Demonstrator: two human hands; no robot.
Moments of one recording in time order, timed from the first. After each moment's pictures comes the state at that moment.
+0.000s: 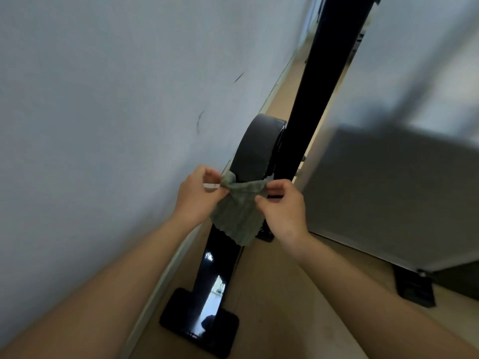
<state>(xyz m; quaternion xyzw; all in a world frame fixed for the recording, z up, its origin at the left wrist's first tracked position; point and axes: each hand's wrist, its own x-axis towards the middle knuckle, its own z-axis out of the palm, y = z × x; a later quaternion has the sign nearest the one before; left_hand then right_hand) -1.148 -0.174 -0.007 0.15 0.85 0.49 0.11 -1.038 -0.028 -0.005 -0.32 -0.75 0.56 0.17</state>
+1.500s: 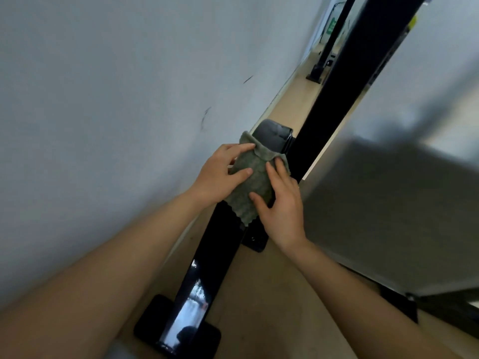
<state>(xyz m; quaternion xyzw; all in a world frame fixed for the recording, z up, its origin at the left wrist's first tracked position) -1.191 -0.131 -0.022 0.34 0.77 0.53 0.06 -1.062 -0.008 -0.030 -0.14 -0.92 0.26 0.24</state>
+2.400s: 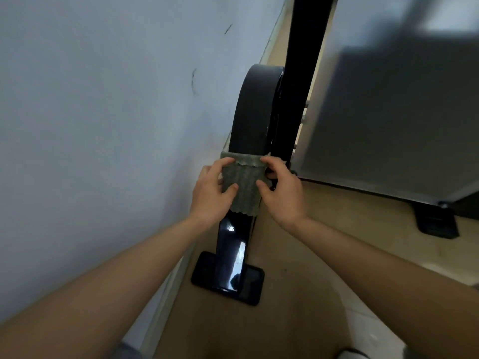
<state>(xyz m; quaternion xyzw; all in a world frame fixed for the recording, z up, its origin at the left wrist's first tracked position) -1.104 -0.207 -0.076 0.26 0.84 0.46 0.10 -1.006 -0.062 -0.078 -0.22 -0.84 0.44 0.22</state>
